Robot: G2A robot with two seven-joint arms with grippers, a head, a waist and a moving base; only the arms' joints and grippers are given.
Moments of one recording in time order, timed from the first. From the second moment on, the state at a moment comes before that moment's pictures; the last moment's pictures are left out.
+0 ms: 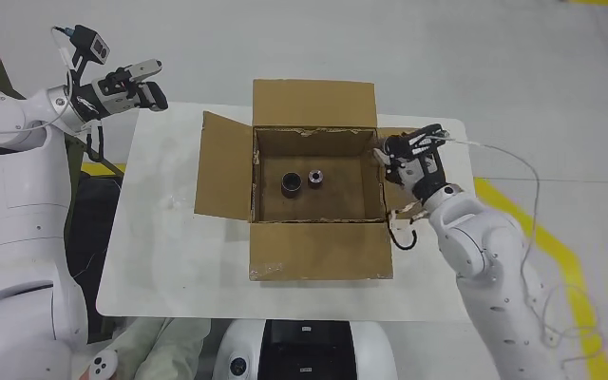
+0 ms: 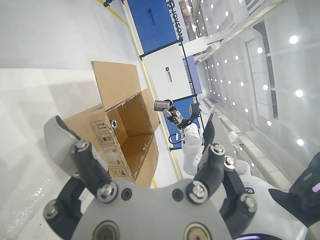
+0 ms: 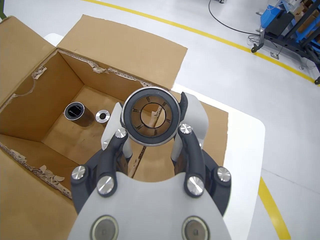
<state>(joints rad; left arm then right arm) 0.73 -0.93 -1.61 -1.10 -0.31 -0.20 -1.35 -1.28 -1.22 1.28 -1.96 -1.20 -0.11 0.60</state>
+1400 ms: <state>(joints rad) 0.73 -0.93 -1.61 -1.10 -0.31 -0.20 -1.35 -0.98 -1.31 0.95 -1.56 -1.13 -0.05 0.76</state>
